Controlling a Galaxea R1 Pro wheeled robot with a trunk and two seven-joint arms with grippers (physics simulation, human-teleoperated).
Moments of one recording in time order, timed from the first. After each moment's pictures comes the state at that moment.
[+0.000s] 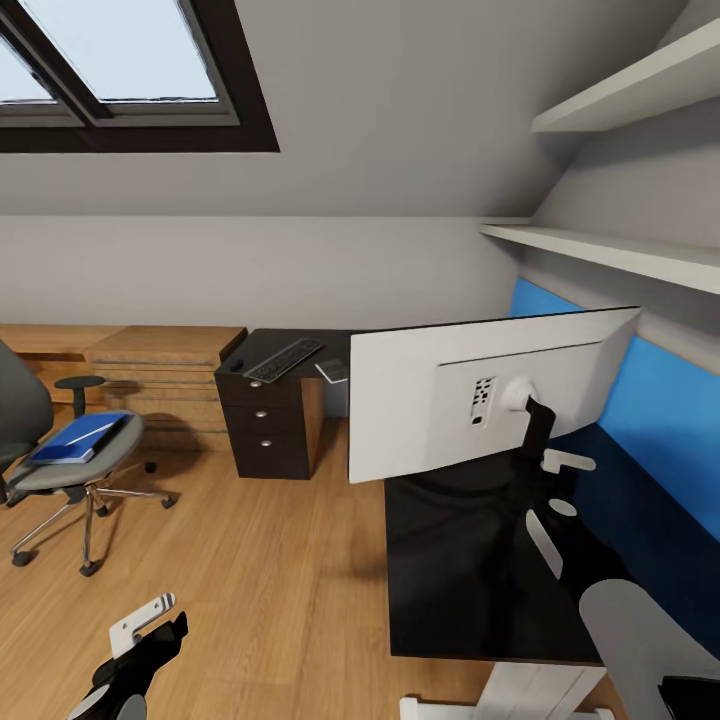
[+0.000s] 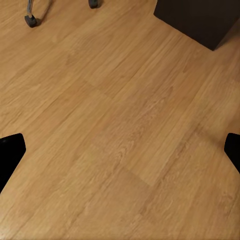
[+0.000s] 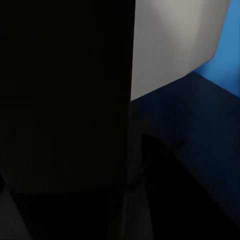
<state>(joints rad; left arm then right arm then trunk) -0.05 0.09 0.08 -1.27 0.51 0.26 0.40 -0.76 -0.14 -0.03 -0.62 -0.15 -0.10 -0.28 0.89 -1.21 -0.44</state>
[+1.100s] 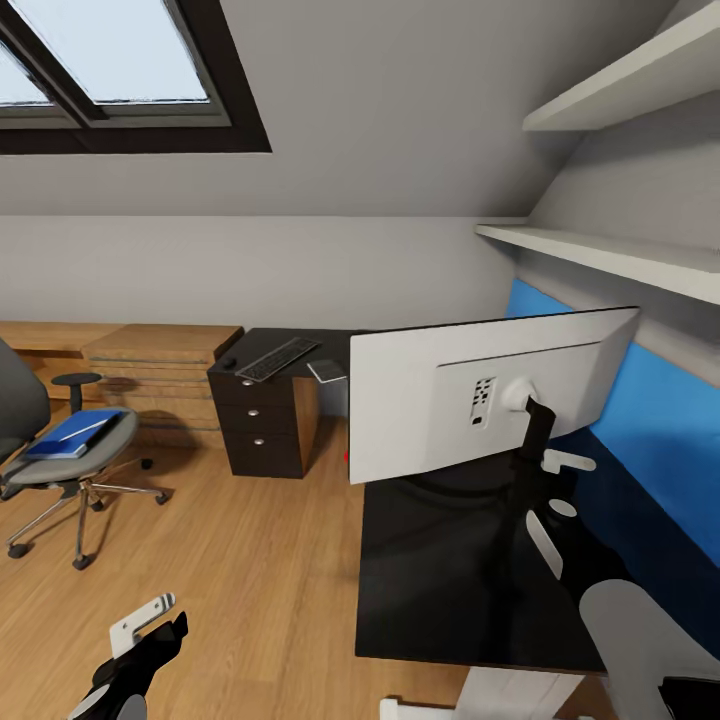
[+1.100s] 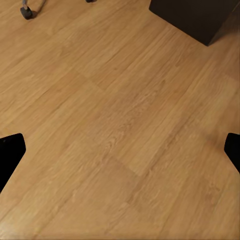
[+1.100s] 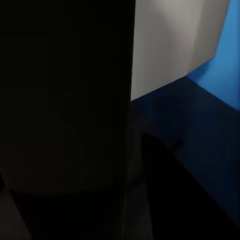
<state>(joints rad) -0.05 0.09 0.08 -1.27 0.51 0.26 0.40 -0.76 -0.14 -0.03 -0.62 -0.14 -0.10 -0.28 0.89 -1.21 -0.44</state>
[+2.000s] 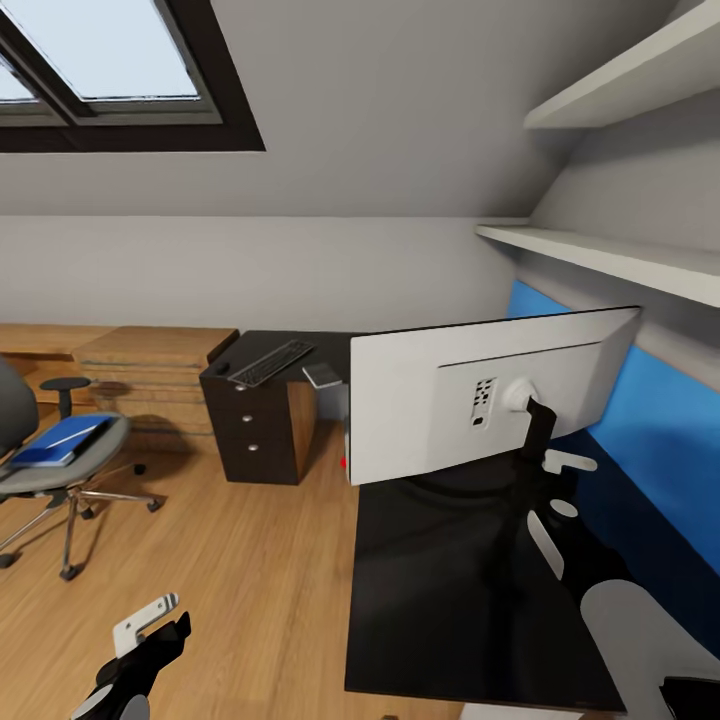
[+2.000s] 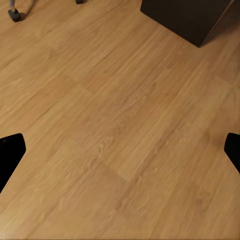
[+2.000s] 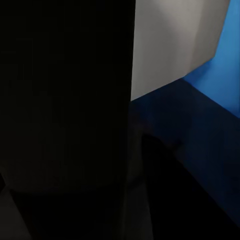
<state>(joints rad) -0.05 0.09 0.07 -1.27 0.51 0.26 0.40 -0.76 -0.15 -0.03 -0.61 -0.14 -0.10 -0.28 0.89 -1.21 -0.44</state>
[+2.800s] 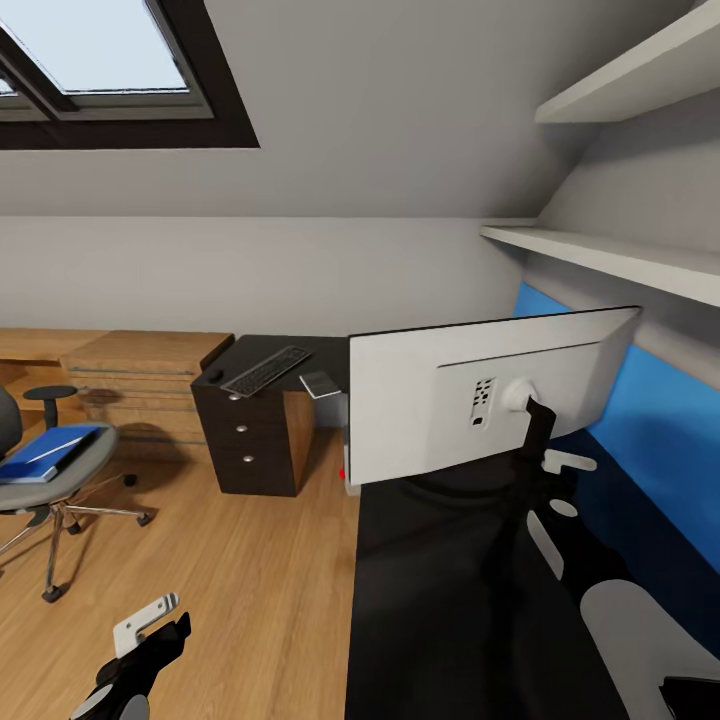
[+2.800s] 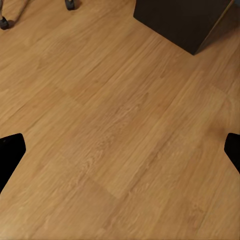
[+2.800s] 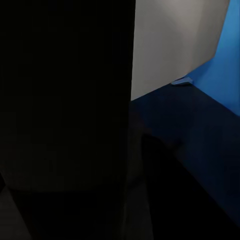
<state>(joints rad) -0.05 0.09 0.07 -1.27 0.51 0.26 0.40 -0.76 -0.15 -0.03 -0.61 -0.14 -0.10 -0.28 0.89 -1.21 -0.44</state>
